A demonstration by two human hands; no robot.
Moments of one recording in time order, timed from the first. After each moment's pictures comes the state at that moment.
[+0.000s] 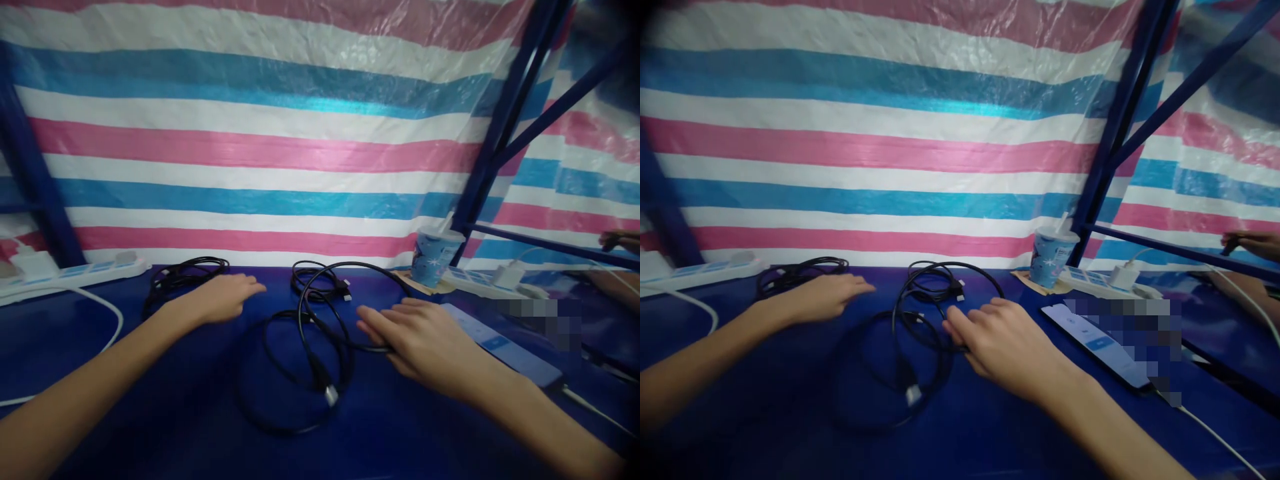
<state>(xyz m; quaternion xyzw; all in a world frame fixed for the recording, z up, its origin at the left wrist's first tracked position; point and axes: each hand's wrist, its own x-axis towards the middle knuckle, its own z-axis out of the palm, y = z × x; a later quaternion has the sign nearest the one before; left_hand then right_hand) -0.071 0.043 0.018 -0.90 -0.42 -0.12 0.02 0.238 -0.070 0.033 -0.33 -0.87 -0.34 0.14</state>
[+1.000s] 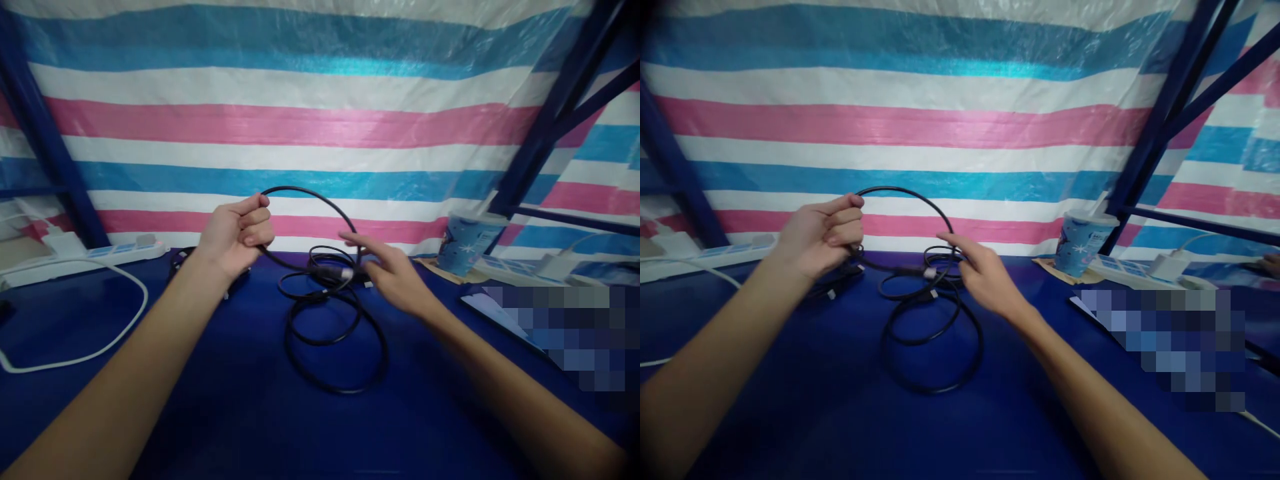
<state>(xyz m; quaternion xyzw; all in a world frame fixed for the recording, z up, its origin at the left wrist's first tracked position) -0.043 0.019 0.077 -0.37 -0.19 -0.62 -0.67 0.200 0.018 0.016 -0.37 -0.82 0.05 0.43</state>
